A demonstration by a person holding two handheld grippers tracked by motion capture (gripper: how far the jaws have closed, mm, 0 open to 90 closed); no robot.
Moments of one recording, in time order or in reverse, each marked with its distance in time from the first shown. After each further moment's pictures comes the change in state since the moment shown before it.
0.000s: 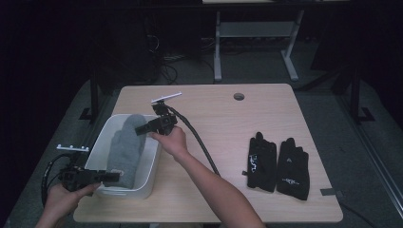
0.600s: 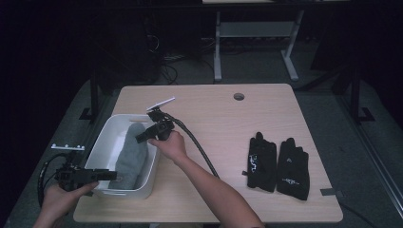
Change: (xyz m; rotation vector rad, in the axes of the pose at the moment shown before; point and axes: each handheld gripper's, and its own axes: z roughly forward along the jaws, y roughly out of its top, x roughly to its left) left arm -0.002 0.001 -0.009 -0.044 -0.002 -0.014; right arm -0.004 -0.009 0.020 0.107 -0.066 -0.036
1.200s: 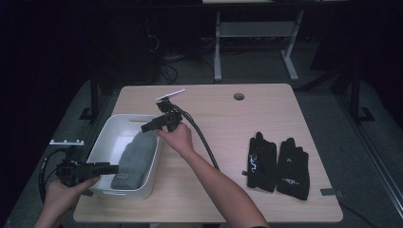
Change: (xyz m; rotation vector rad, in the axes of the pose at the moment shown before) left arm -0.012 0.011 -0.002 -0.065 0.005 0.024; right arm -0.011 0.011 -0.034 -0.095 -0.040 0.021
